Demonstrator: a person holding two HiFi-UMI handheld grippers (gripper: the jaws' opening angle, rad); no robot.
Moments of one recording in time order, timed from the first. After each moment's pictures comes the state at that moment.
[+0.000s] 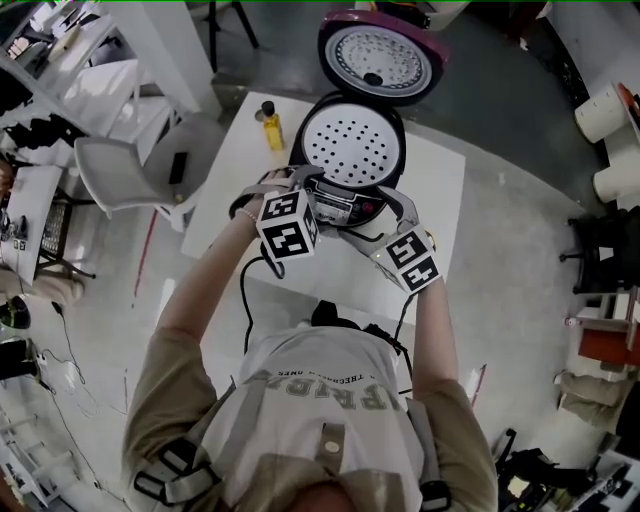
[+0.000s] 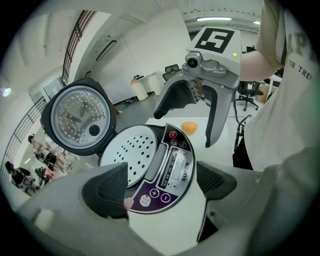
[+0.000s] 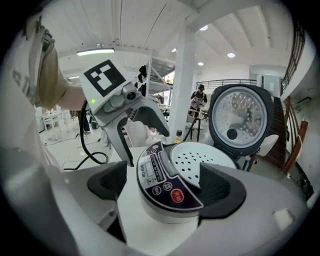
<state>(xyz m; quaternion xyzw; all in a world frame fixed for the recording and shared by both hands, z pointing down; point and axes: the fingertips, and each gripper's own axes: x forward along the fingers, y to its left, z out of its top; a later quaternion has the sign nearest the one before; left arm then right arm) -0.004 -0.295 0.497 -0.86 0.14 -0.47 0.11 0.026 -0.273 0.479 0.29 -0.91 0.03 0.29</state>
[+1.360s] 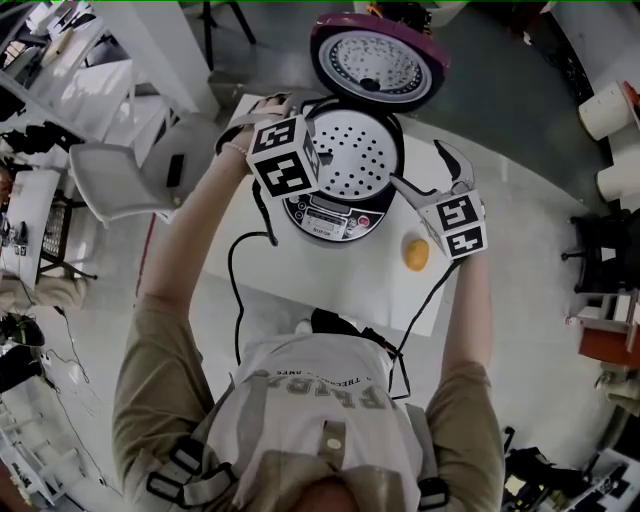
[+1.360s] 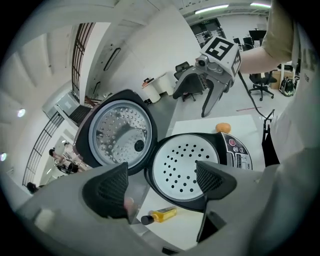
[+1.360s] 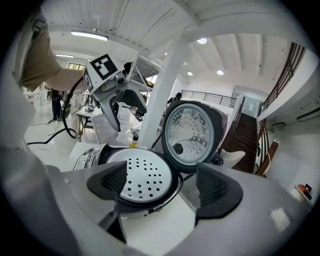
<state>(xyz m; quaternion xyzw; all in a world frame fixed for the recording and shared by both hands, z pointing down) -0.005 -0.434 0.402 -0.84 0.21 -0.46 0.18 0.125 -0.397 0.408 0.41 -0.86 -0.05 0.30</state>
